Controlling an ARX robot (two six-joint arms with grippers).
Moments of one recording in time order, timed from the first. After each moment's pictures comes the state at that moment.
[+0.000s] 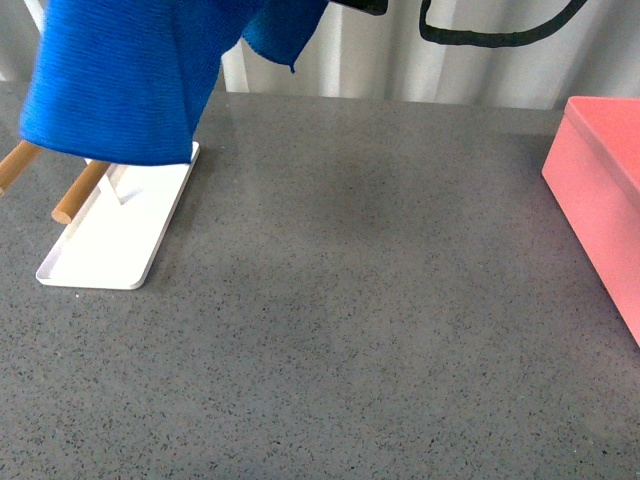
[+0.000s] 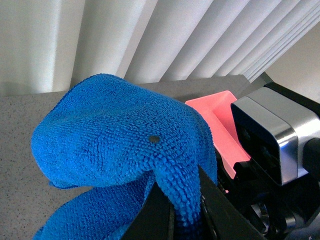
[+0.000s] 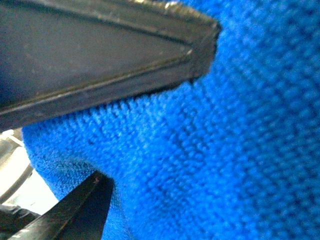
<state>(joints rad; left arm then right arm) -0.19 1.56 1.11 0.16 0.53 -0.24 0.42 1.89 1.16 0.44 -0.72 0.21</state>
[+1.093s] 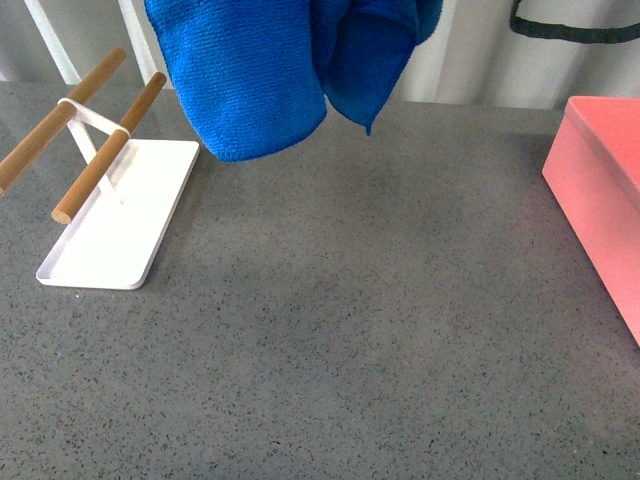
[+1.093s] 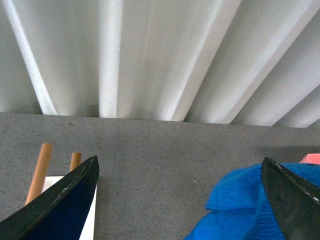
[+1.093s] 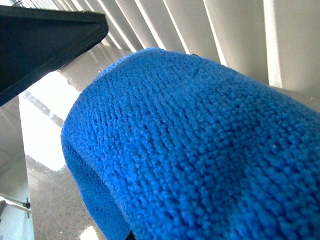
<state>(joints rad) -0.23 1.56 1.09 0.22 -0.03 -0.19 0.32 1.80 1.05 0.49 -0.64 0.26</state>
